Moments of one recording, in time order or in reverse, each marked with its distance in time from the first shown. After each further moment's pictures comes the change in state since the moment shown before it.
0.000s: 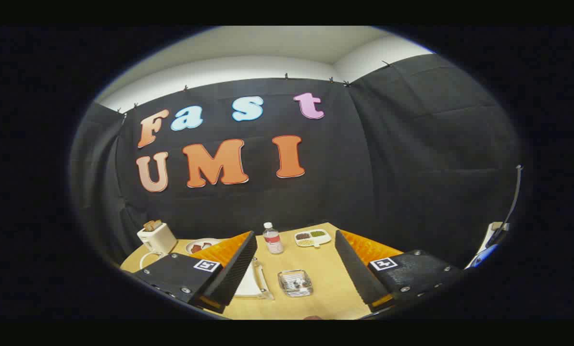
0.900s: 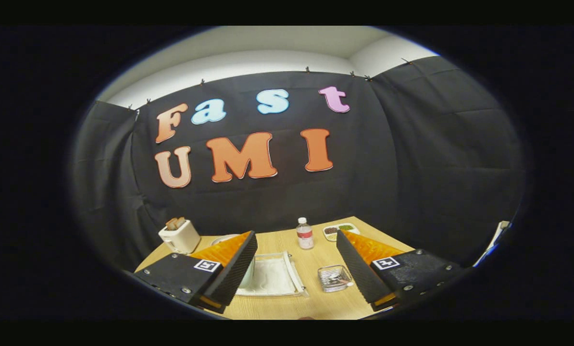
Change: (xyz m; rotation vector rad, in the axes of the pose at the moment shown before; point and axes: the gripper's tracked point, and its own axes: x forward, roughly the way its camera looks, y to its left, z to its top) arm -0.001 0.078 0.005 -0.016 0.072 0.107
